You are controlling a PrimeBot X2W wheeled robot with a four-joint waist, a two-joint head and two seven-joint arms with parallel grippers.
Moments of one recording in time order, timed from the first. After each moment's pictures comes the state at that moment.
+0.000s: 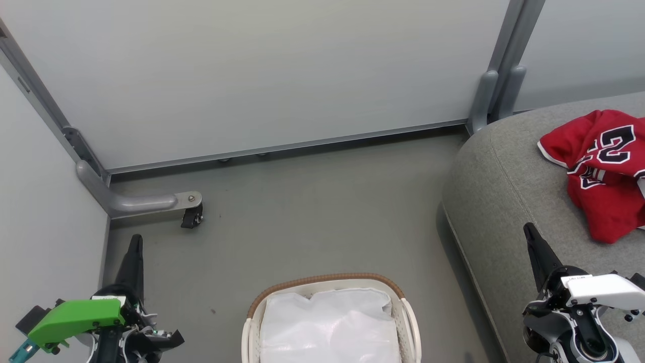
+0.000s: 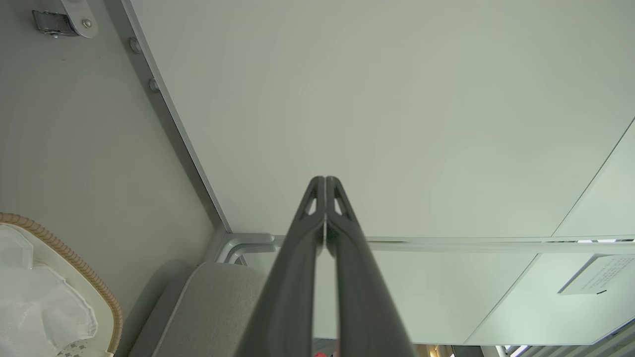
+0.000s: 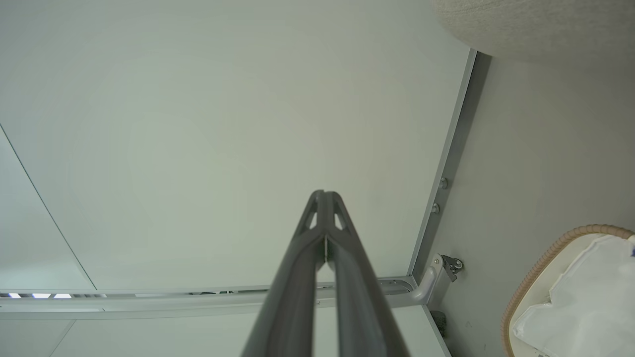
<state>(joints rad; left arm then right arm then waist) -0.10 0.05 0.11 0.25 -1.61 -0.13 0.11 -0.11 -0.05 -0.11 0.25 1.61 0.13 0.11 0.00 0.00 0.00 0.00</state>
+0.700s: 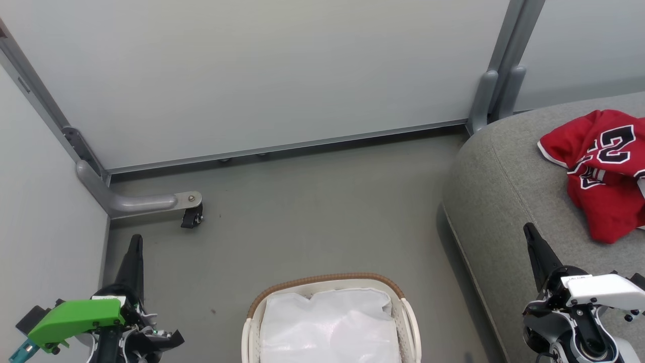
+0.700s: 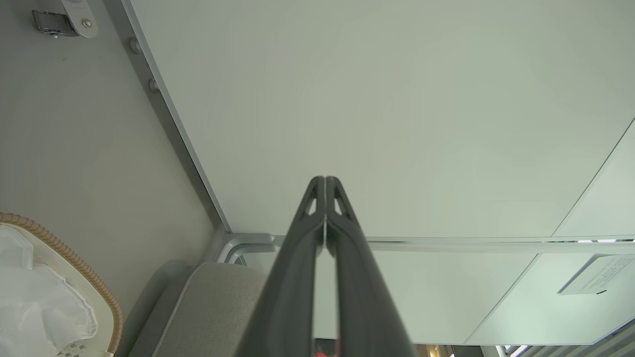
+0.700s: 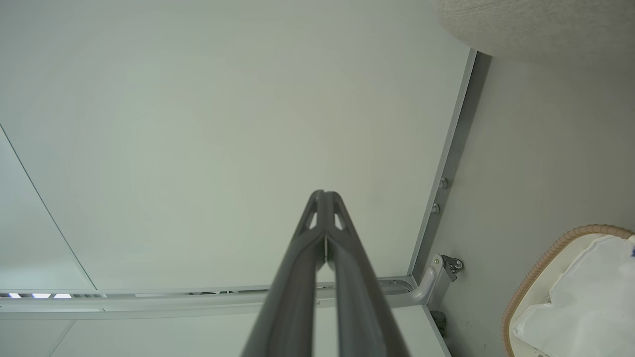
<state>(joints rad) -0.10 0.05 0.11 0.24 -1.61 -0.13 0.11 -0.11 -0.05 -0.11 0.25 1.61 0.13 0.11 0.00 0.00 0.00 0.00</state>
